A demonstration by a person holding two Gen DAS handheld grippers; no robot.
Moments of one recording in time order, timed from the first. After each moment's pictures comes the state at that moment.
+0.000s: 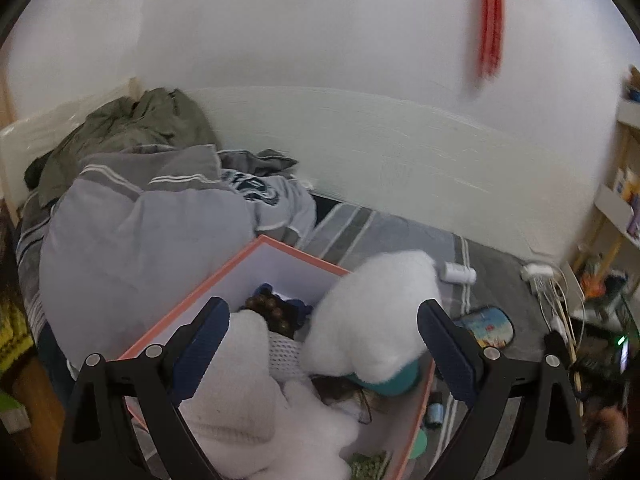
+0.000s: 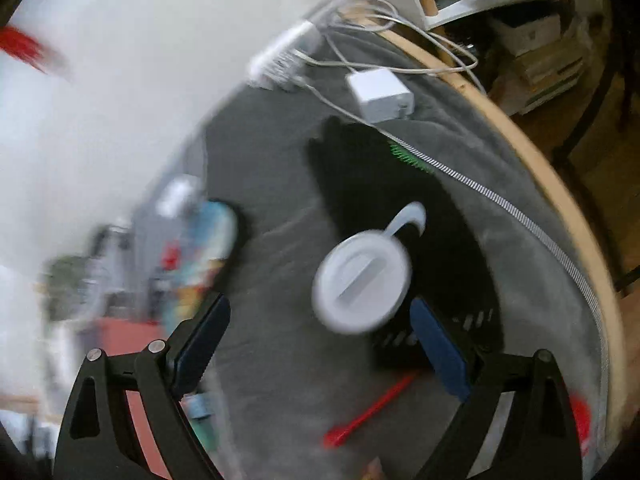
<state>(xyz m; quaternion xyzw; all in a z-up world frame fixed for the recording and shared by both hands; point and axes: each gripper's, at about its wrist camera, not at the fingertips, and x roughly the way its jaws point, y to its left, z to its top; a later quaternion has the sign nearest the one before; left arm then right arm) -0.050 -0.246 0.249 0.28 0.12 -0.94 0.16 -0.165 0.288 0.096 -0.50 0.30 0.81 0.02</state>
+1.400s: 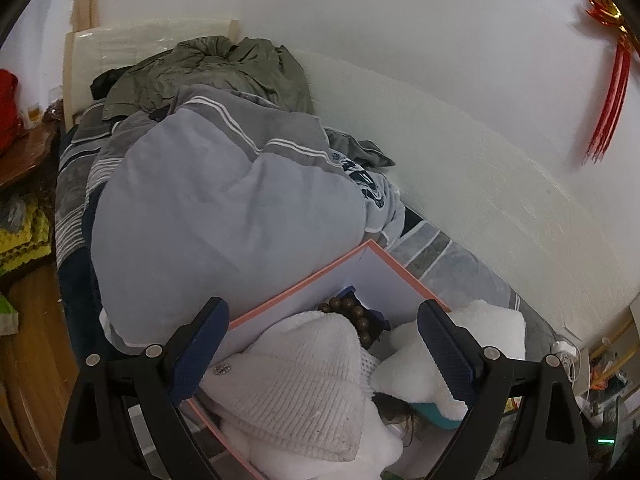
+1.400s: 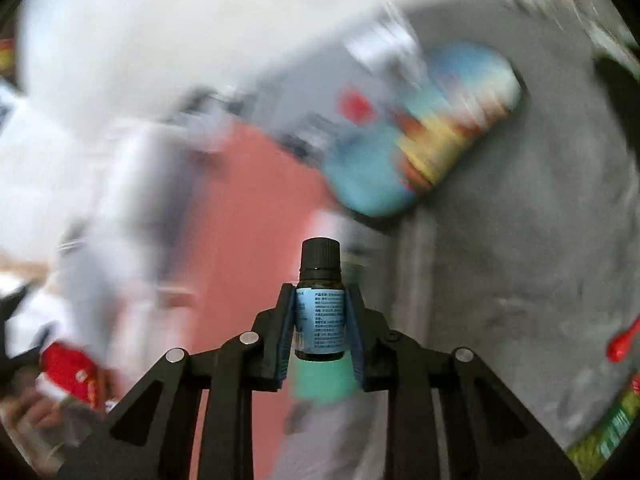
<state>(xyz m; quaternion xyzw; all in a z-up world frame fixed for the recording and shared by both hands) -0.022 -0.360 0.235 0.28 0.25 -0.89 0.26 -0.093 0.067 0.142 -0.48 0.24 0.81 -0.24</state>
